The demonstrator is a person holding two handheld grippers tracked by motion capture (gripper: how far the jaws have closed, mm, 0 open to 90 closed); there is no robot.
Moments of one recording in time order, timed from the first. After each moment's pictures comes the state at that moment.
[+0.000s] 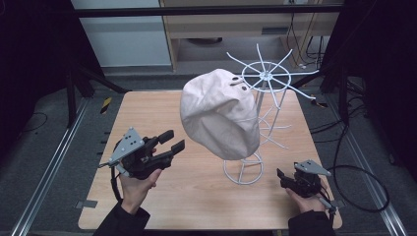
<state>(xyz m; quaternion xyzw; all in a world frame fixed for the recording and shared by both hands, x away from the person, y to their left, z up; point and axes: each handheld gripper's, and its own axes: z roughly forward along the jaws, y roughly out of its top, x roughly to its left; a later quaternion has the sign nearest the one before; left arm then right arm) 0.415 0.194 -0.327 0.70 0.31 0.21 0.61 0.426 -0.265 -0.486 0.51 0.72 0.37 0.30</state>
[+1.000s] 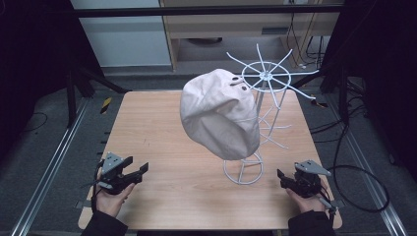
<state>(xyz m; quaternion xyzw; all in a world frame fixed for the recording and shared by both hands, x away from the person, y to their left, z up) 0.436 0.293 -0.451 0.72 0.49 0.25 0.43 0.426 -0.266 -0.487 0.52 0.71 0.37 0.29</state>
